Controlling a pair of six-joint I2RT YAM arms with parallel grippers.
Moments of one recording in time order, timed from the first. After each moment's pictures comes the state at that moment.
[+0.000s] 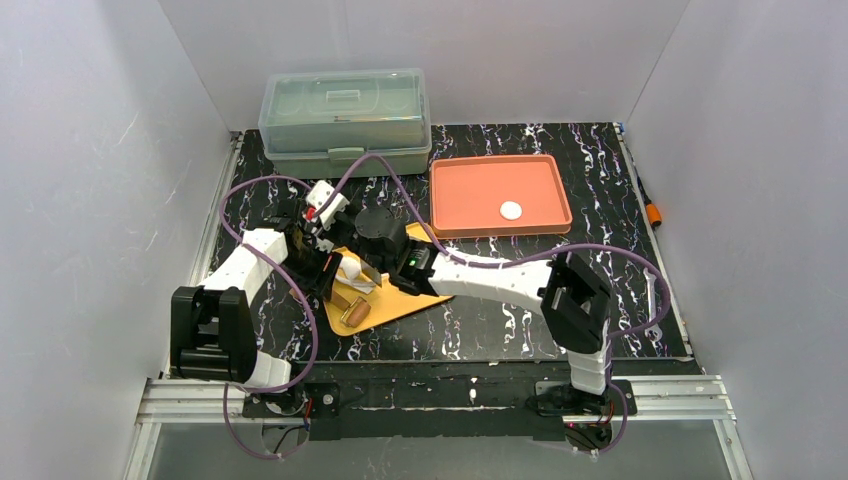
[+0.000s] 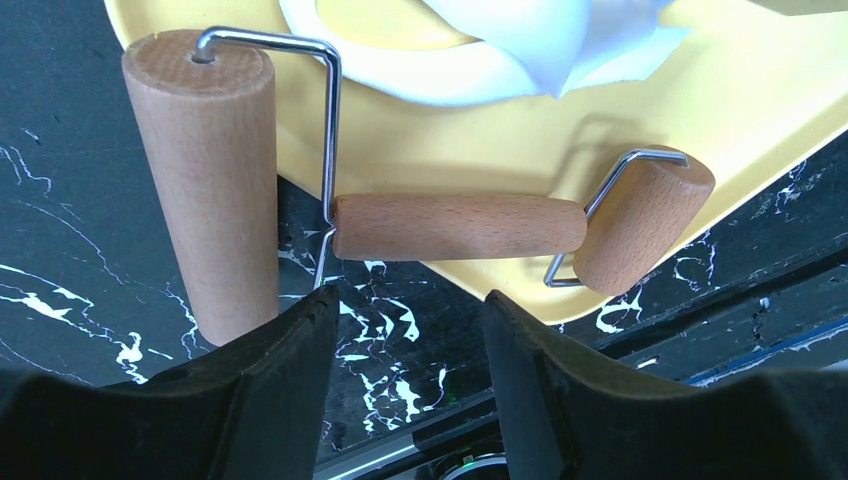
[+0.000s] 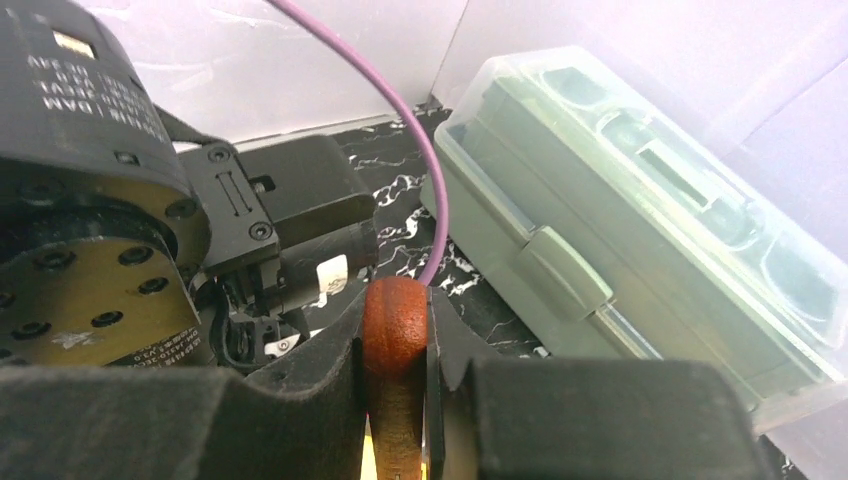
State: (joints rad) left arm -0.08 1.43 0.91 -0.91 0.23 0.35; right arm 1.20 1.91 1.54 0.41 0.30 -0.32
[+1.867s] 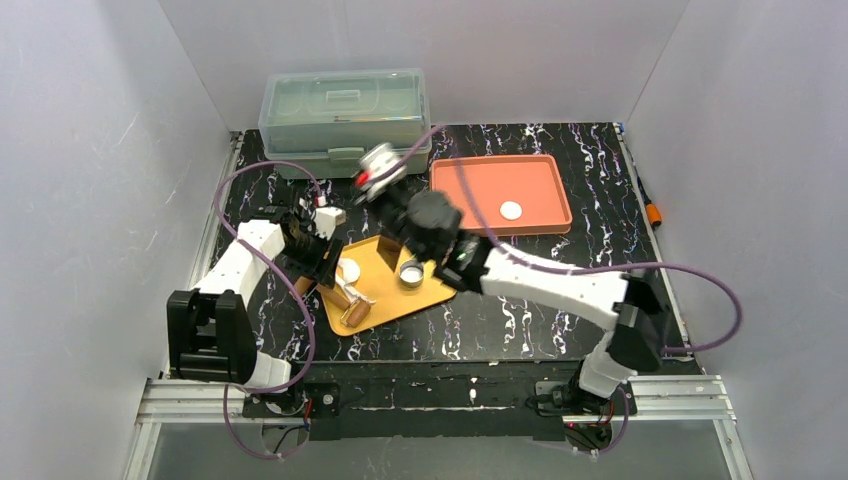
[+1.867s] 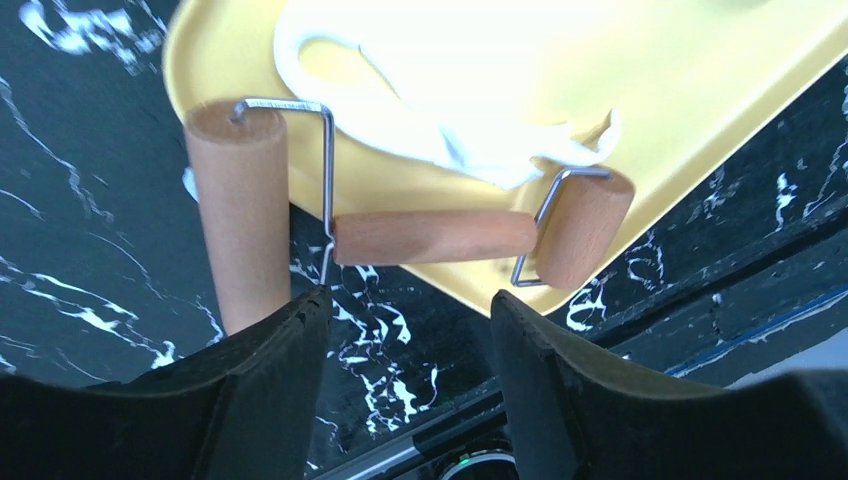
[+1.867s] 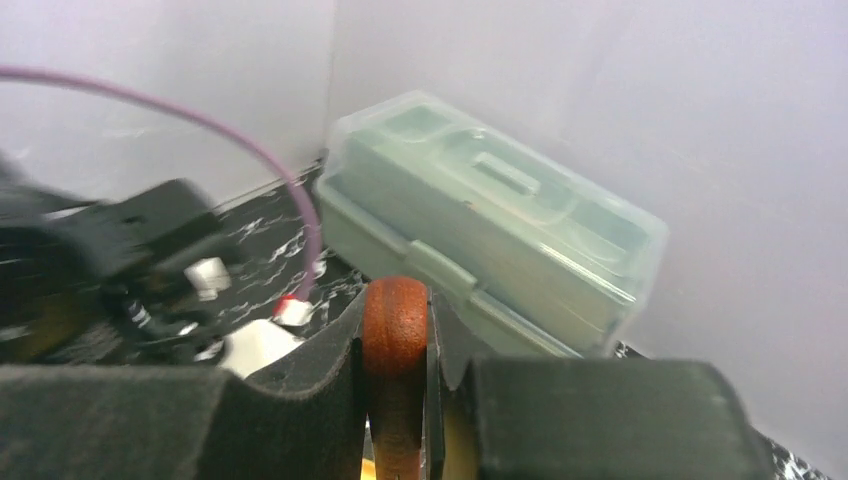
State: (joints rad) left arm -0.08 1.43 1.00 -0.96 0.28 0.36; right arm 1.21 1.66 1.44 0.40 0.49 -0.34
